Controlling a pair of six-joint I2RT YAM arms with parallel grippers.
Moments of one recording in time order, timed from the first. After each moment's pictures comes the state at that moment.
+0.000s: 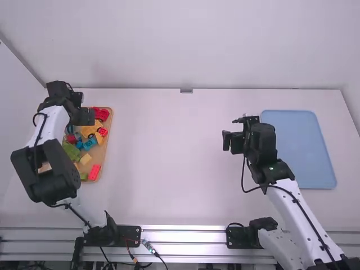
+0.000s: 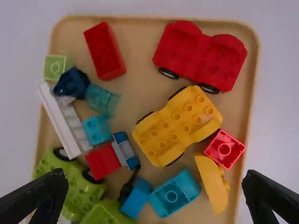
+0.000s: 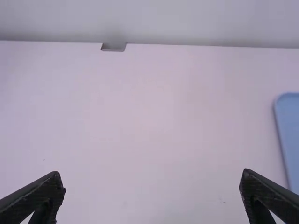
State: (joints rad) left arm 0.42 1.83 1.45 -0.66 -0.05 0.35; right arm 0.22 1.03 0.68 -0.24 -0.04 0.07
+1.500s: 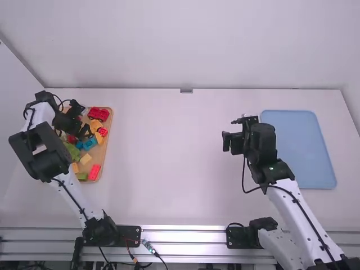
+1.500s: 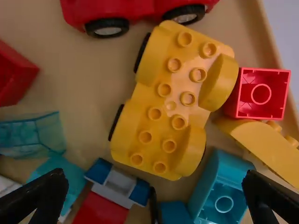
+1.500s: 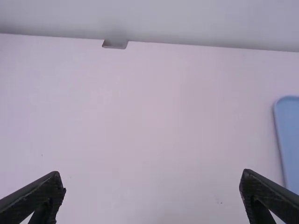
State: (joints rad) left arm 0.59 2.21 1.79 -0.96 0.25 0.96; right arm 0.22 1.03 0.68 -0.24 -0.05 0.04
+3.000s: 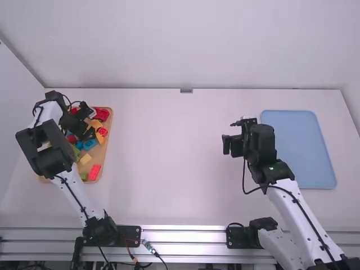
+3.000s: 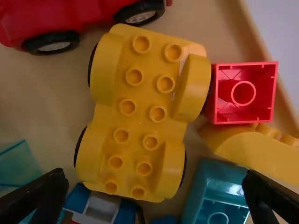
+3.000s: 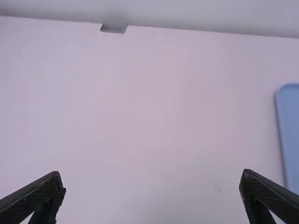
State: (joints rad) left arm 0.54 2.24 1.77 -0.95 0.20 1.05; right arm 0.22 1.03 0.68 -0.30 -0.05 0.02
